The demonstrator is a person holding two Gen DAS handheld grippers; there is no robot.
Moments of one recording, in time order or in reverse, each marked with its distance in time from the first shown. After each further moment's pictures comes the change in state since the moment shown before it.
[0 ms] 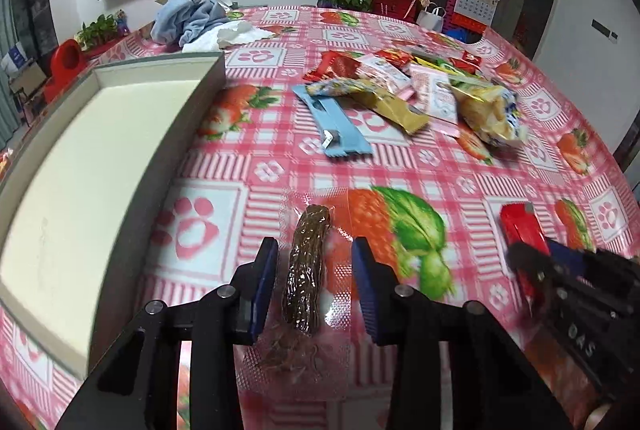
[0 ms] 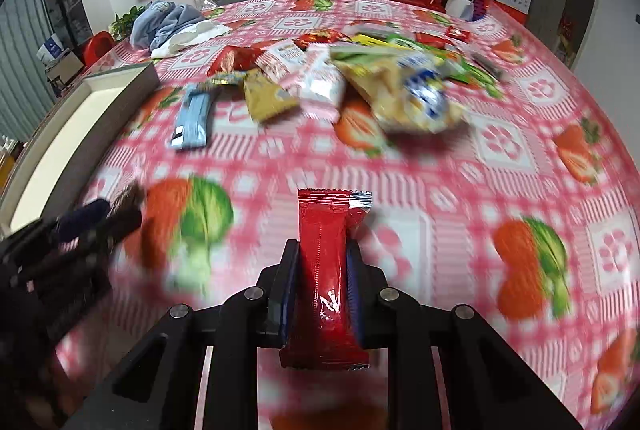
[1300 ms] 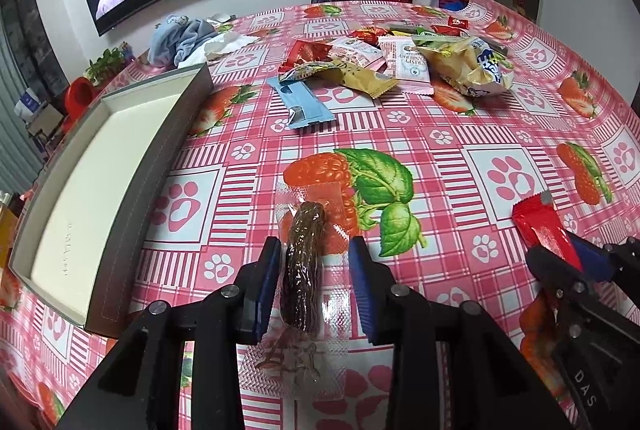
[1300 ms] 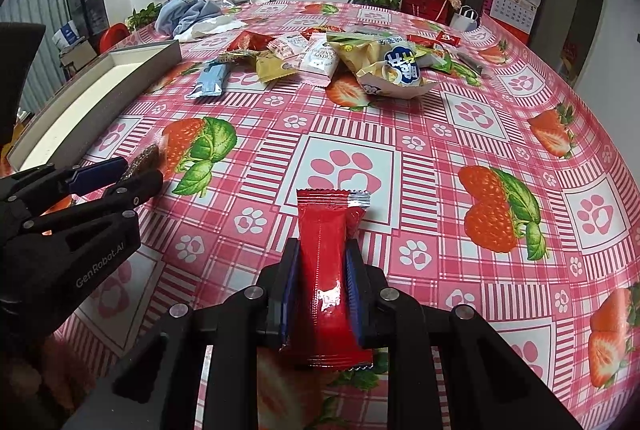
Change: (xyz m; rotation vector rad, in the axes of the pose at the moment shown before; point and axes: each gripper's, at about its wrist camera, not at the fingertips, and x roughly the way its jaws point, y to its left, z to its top) left arm -0.009 -0.044 -0.019 0.126 0.007 0.128; right arm -0.021 -0.009 -0.044 -0.073 -0.054 0.004
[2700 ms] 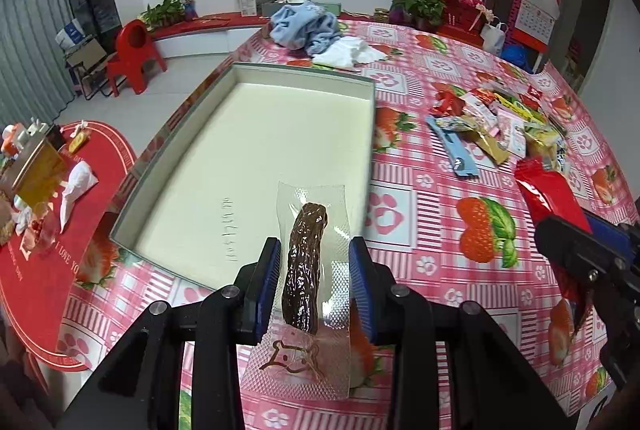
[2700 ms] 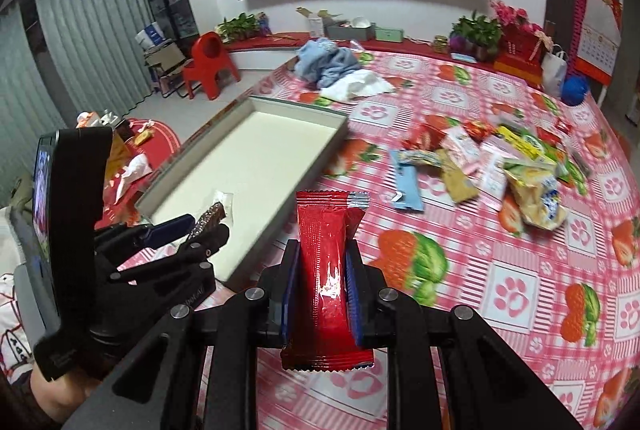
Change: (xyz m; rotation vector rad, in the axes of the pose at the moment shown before) left arm -0.066 0.164 0.006 -0.241 0.049 0.058; right arm -0.070 0.139 0.099 -0.115 -0.034 0.303
